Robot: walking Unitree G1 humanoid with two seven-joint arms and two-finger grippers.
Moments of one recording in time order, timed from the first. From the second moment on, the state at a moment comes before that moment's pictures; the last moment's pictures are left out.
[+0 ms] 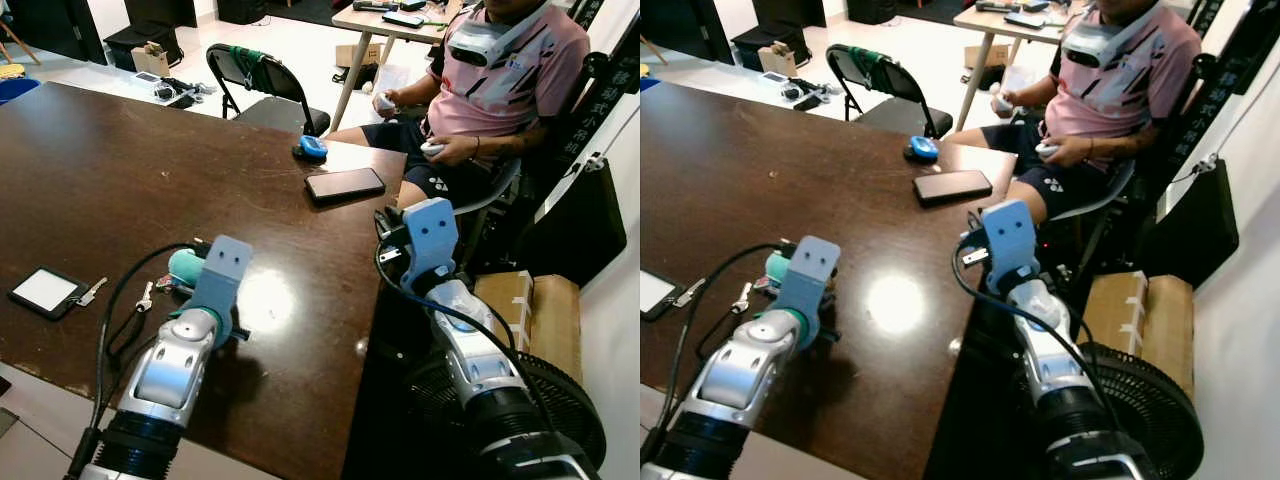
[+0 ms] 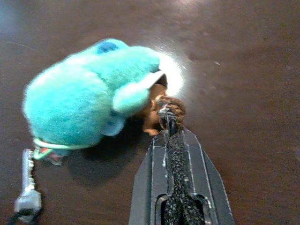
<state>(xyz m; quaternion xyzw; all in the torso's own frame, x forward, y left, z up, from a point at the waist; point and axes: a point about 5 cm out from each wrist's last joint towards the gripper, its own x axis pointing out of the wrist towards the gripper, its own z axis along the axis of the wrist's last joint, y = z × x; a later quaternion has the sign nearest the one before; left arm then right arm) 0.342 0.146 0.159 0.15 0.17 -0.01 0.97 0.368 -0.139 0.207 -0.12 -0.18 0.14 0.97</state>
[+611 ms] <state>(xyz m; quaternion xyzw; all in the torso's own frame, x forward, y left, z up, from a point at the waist) 0.330 0.168 0.245 0.13 -0.11 0.07 0.98 0.371 -0.144 0.220 -0.10 -0.20 0.13 0.97</state>
